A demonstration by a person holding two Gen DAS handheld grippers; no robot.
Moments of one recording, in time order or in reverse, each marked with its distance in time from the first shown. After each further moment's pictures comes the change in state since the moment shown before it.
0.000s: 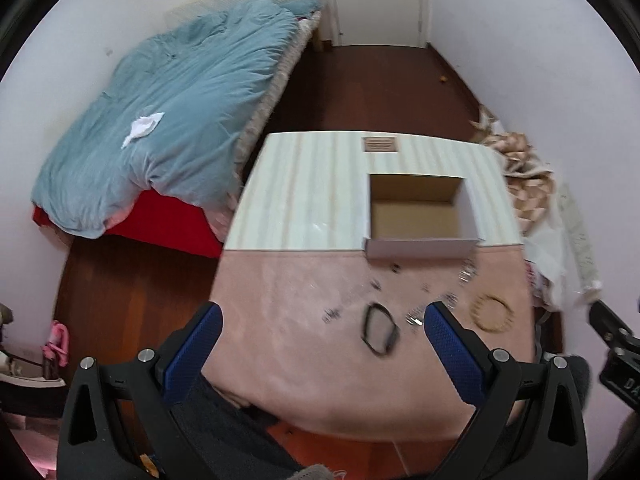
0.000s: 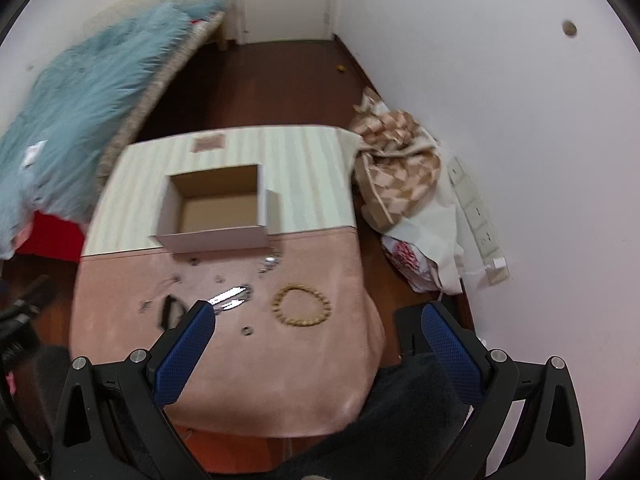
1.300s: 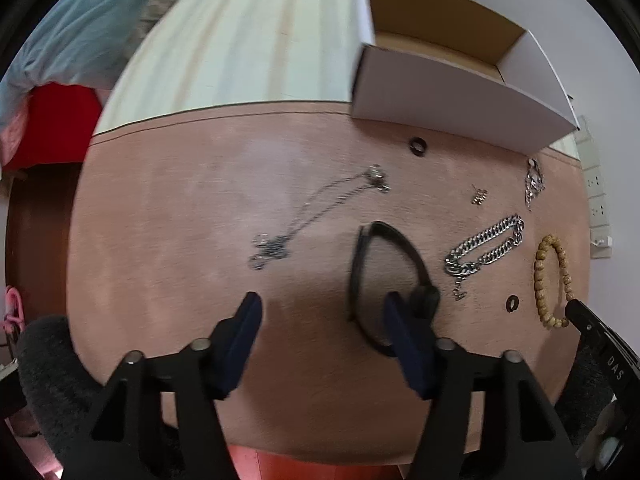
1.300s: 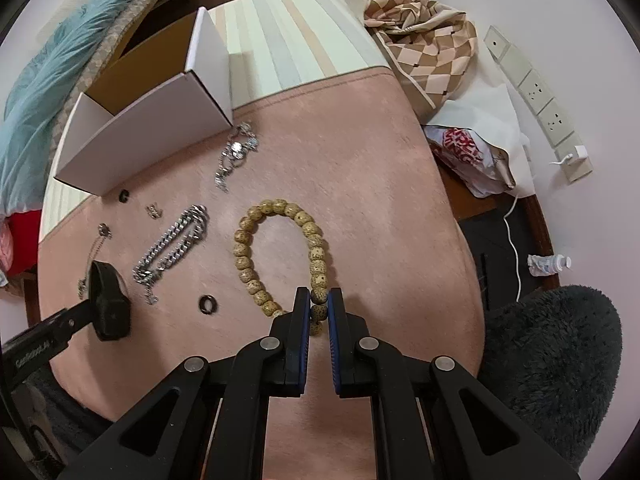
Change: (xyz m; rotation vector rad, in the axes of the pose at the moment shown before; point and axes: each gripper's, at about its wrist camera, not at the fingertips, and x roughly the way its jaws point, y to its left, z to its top) left arm 0.206 -0.031 -0.055 0.005 0.387 -0.190; right arm 0.200 0.008 -0.079 0.157 0.266 0.140
